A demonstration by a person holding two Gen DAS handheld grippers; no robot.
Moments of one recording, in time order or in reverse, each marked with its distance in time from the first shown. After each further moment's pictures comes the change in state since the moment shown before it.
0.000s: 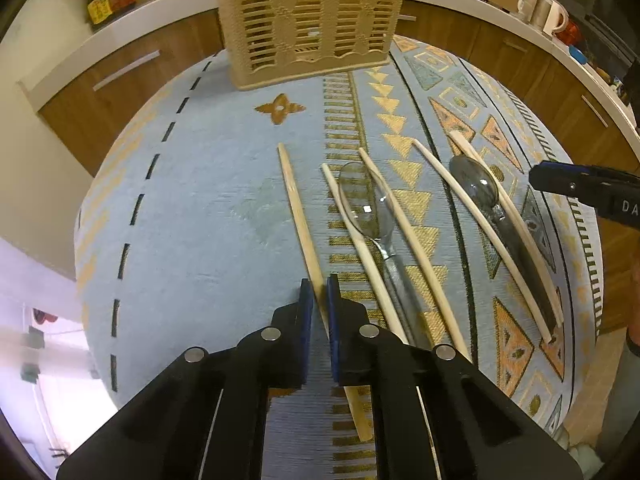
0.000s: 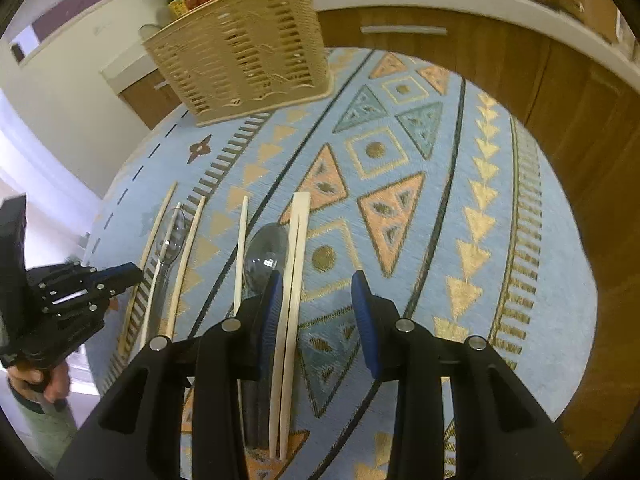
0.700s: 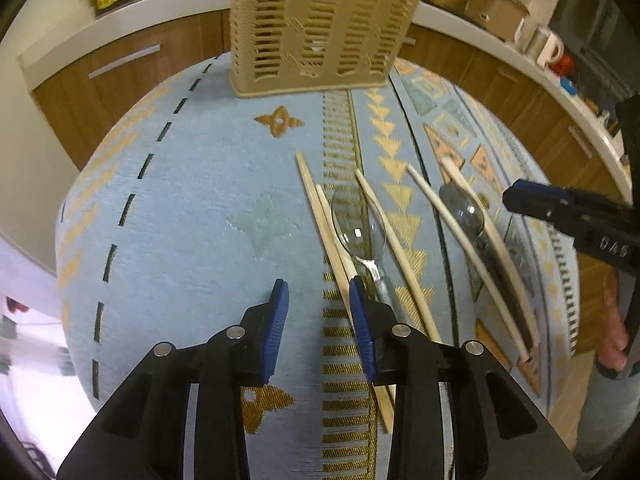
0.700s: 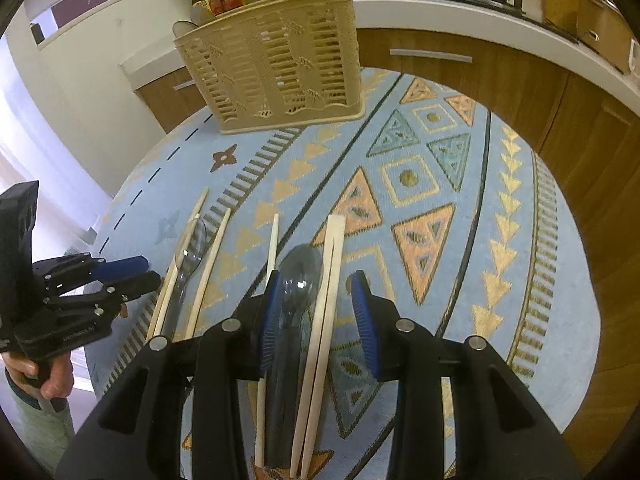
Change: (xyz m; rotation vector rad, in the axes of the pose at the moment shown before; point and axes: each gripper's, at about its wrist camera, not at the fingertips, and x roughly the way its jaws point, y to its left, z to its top) left arm 0.002 0.011 -0.001 -0.058 -0.043 -0.094; right arm 0.004 0.025 0.002 -0.085 -0.063 -0.003
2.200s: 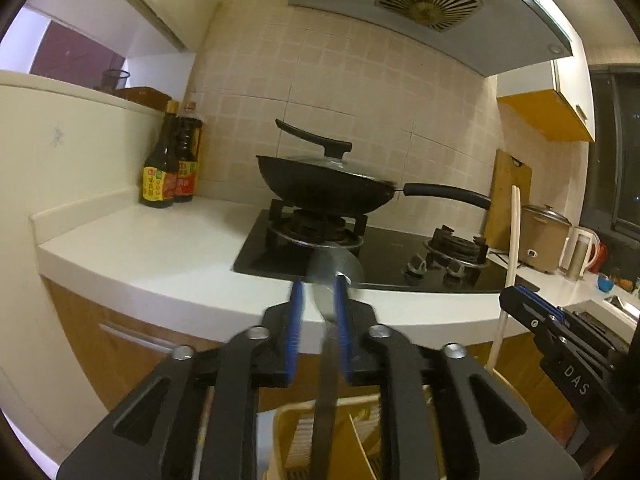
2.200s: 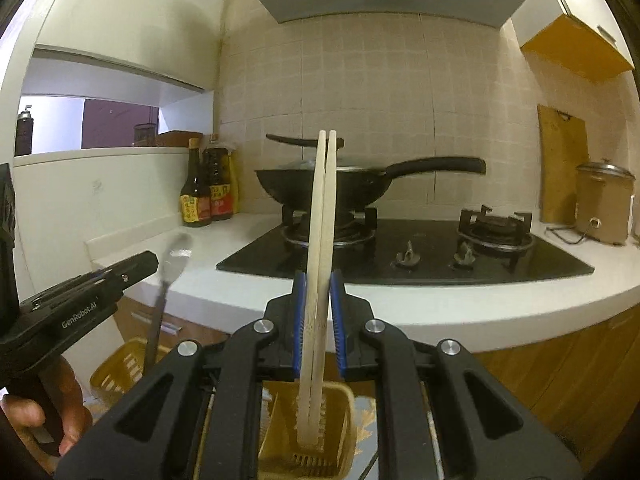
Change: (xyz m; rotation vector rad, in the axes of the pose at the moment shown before) left arm -0.042 0.042 0.231 -0.174 -0.857 0.114; right arm 0.008 0.010 0.226 -0.143 -0.762 -0.074
